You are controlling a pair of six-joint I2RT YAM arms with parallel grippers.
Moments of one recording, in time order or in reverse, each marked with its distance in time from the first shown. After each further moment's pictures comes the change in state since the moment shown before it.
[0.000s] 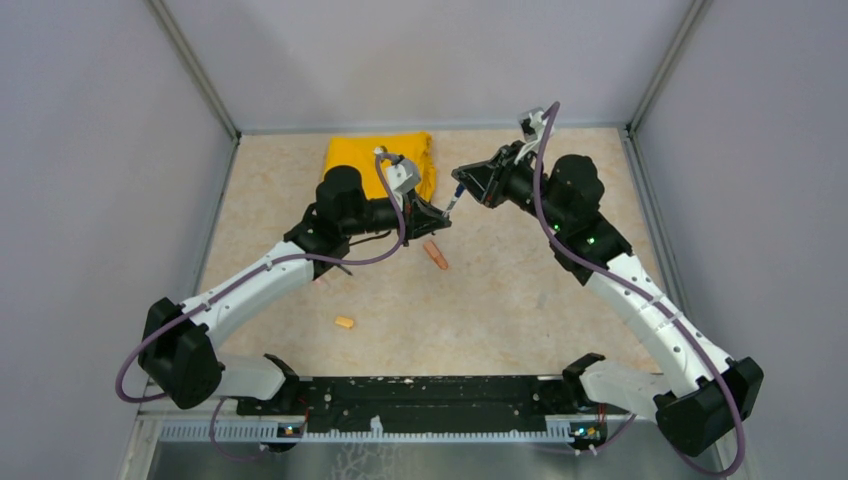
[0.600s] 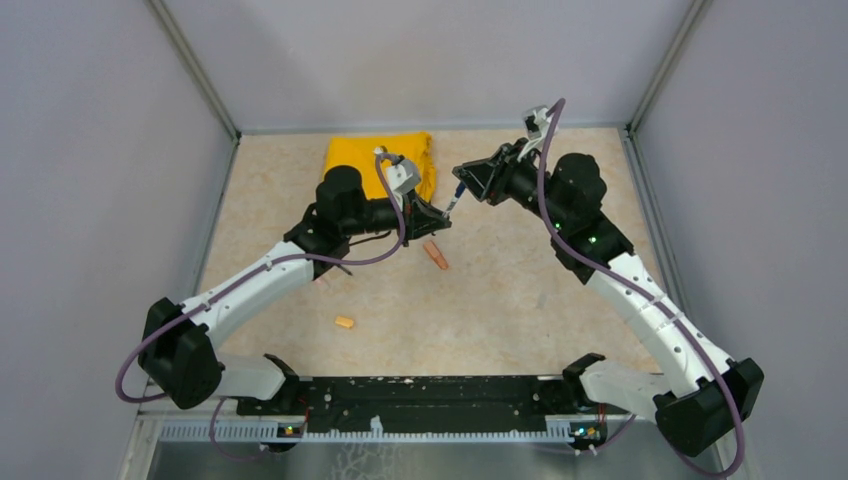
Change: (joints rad) left arm 0.000 -0.001 0.000 -0.002 0.006 0.000; right arm -0.009 -0.001 0.004 0.007 0.014 0.026
